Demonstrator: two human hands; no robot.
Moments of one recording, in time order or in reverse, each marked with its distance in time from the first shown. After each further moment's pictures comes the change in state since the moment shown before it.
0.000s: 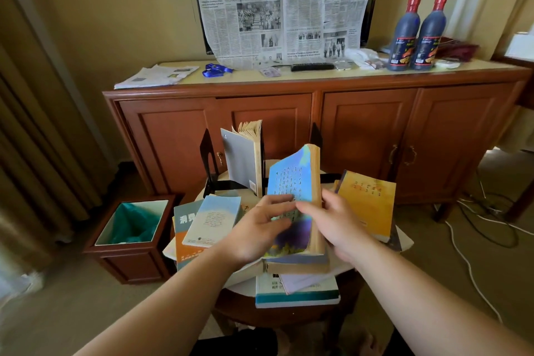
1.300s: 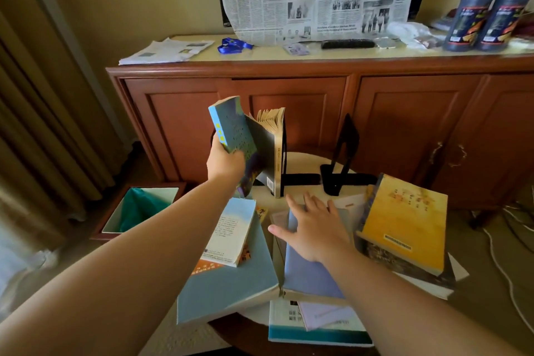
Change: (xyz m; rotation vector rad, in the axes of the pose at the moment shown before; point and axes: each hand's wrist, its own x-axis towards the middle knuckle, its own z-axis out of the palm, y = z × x) left_hand 0.138 -0.054 -0.118 -0.074 0.830 -0.242; right_hand 0.109 0.079 0.049 -1.399 -0.257 -0.126
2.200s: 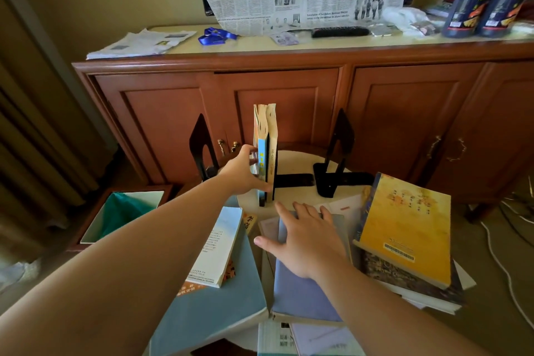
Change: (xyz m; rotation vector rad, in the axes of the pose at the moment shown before) left_hand 0.050 -0.038 0.057 0.500 -0.615 0.091; right_hand 0.004 0.002 0.003 0.032 0.024 -0.014
